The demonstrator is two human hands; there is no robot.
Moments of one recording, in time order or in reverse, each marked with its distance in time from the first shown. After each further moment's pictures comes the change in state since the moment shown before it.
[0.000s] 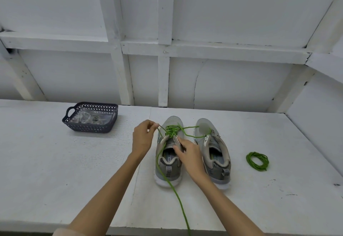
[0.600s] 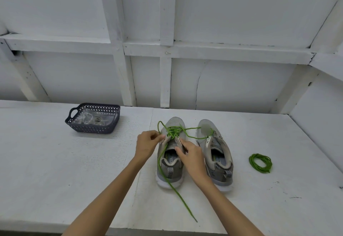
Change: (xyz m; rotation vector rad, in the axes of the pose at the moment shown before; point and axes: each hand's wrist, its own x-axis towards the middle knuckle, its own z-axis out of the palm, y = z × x) left_hand -0.012 -0.007 0.003 -0.030 -0.162 -0.089; right_hand -0.001 0.002 0.001 0.027 -0.001 -0.018
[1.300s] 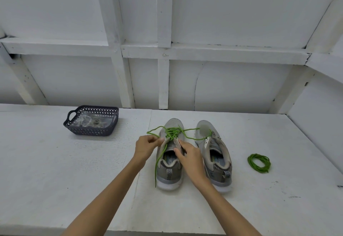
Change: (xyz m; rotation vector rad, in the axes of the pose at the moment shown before) left_hand -0.005 0.003 0.000 -0.207 -0.059 -0.161; right_hand -0.002 -0.001 -0.001 -0.019 0.007 -0.010
